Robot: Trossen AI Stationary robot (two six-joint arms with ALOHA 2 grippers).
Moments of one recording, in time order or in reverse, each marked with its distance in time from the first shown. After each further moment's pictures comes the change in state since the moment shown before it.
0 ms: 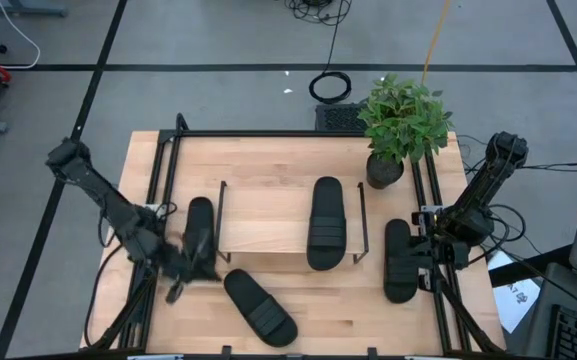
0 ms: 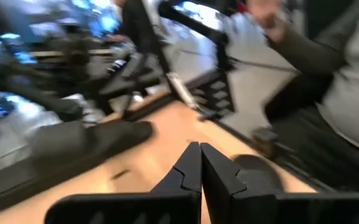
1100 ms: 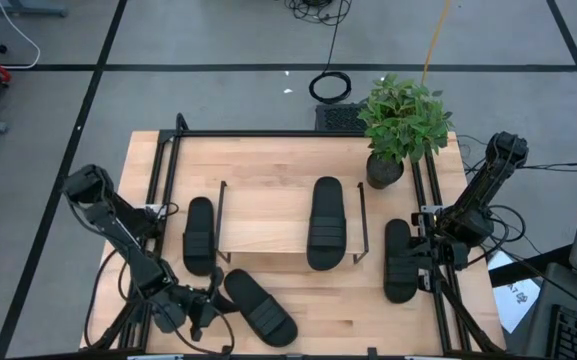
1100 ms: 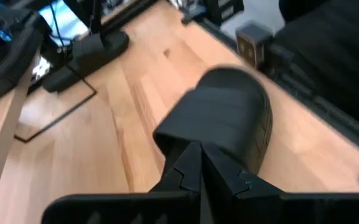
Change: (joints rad) left arm -0.182 0.579 0.194 -0.084 -0.330 -0.236; right arm 0.000 0.008 0.001 0.000 0.000 -0.005
